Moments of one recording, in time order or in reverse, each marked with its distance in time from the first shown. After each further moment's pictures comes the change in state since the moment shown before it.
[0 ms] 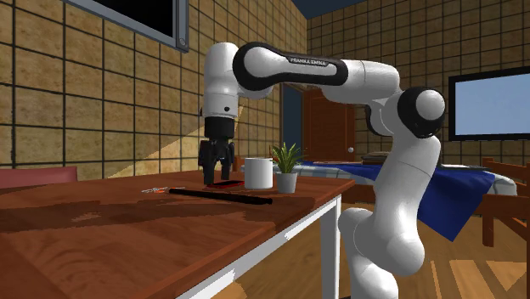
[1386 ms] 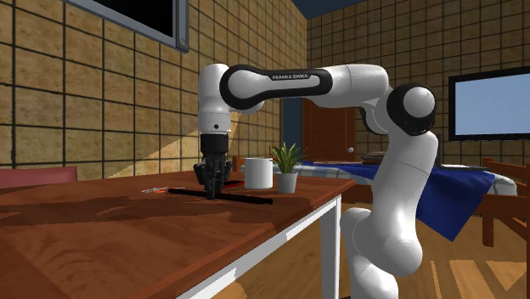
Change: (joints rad) arm -0.068 0.062 -0.027 -0.038 -0.024 0.069 0.131
